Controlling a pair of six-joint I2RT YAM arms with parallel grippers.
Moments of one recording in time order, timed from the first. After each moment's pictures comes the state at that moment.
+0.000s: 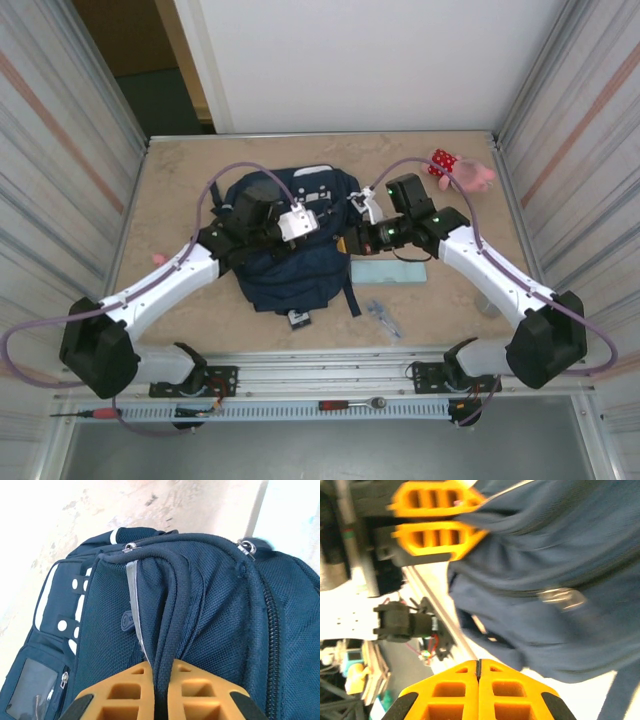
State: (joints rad) left arm -0.64 1.32 1.00 -0.35 0.13 0.61; right arm 0.55 1.34 1.11 -0.61 -0.74 0.39
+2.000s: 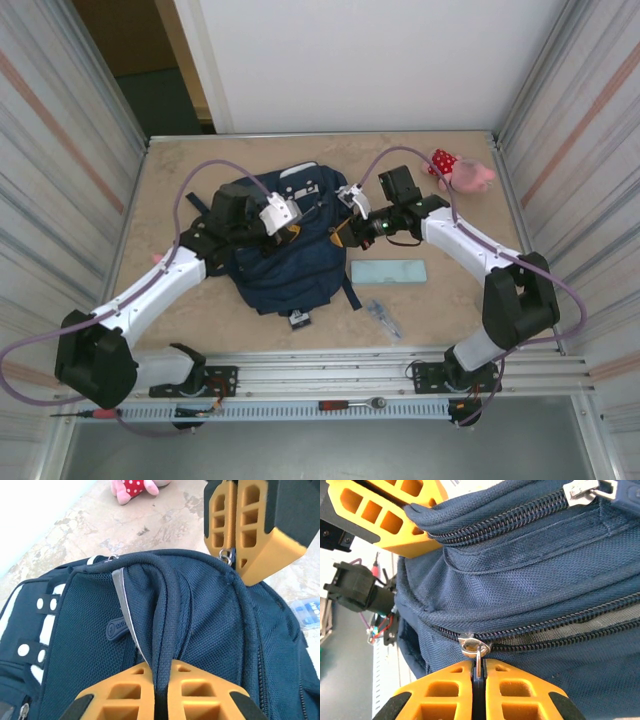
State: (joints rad) left arm -0.50 1.24 0.92 -0.26 0.42 0.50; right arm 0.45 1.54 1.14 -0.49 -0.87 -0.12
